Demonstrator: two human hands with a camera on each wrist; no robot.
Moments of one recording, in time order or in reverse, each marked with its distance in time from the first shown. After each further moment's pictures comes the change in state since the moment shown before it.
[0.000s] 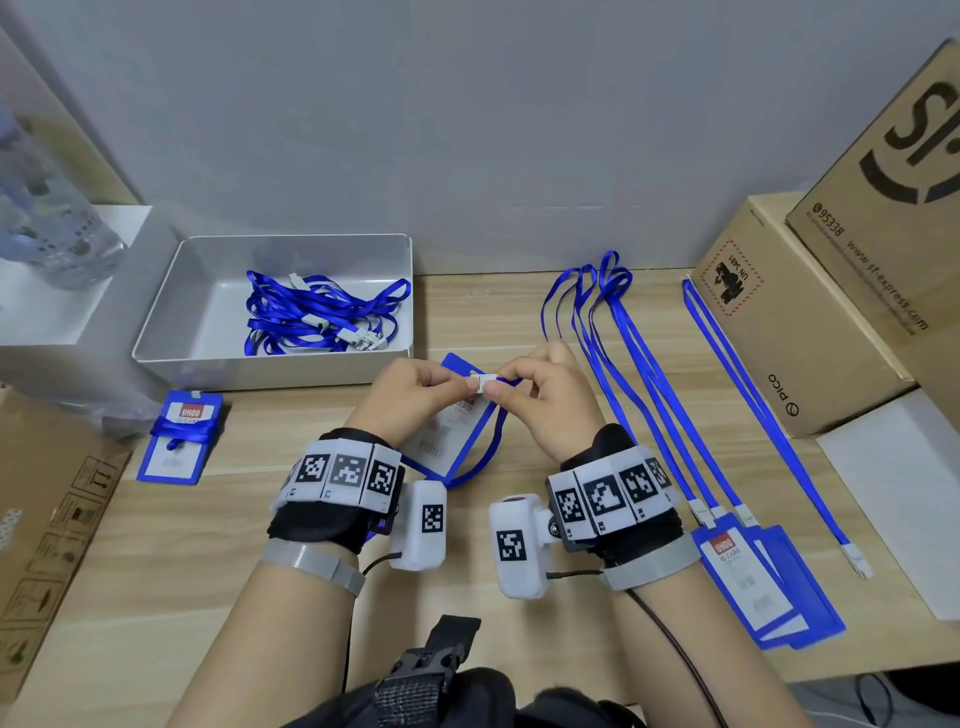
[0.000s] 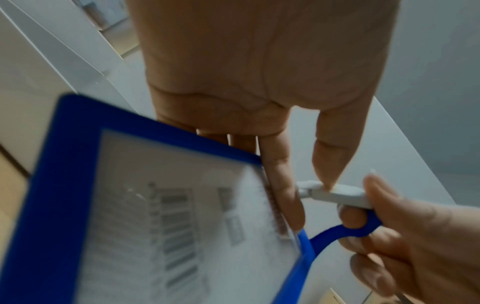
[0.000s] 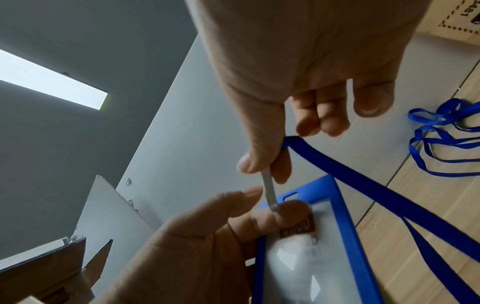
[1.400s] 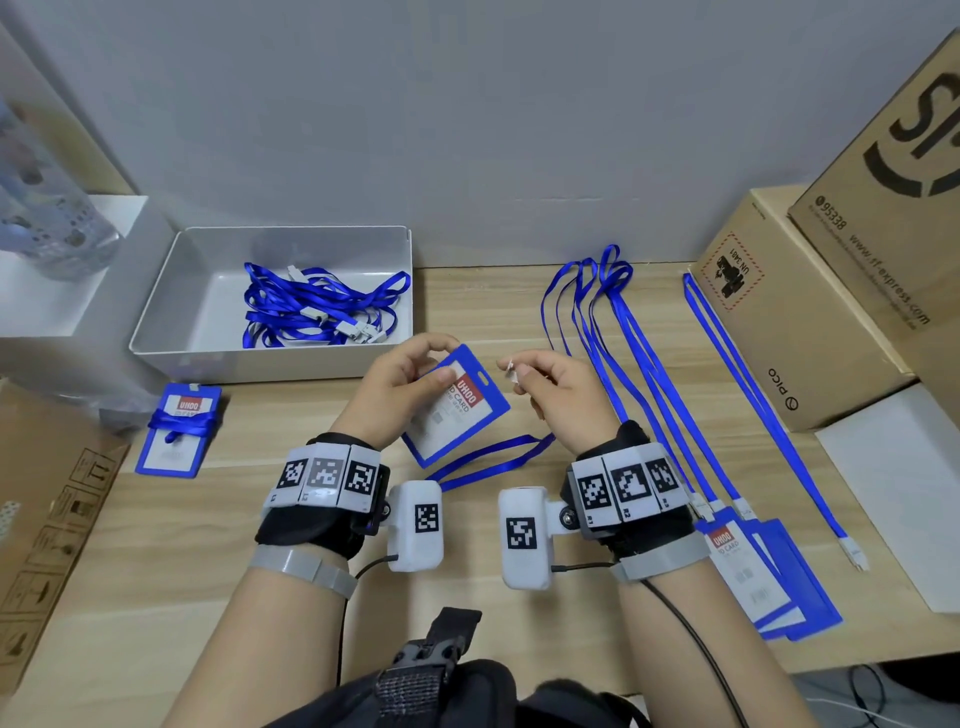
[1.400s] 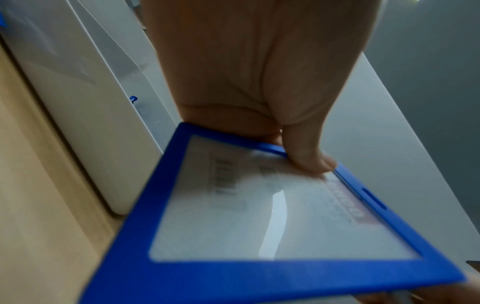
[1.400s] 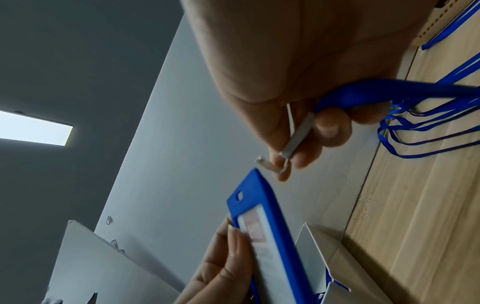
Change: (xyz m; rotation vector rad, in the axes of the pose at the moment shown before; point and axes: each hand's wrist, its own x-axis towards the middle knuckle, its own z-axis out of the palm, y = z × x) left_hand 0.003 -0.018 -0.005 -0.290 -0.026 0.206; right_hand -0.001 0.005 -0.005 0.314 -0.021 0.121
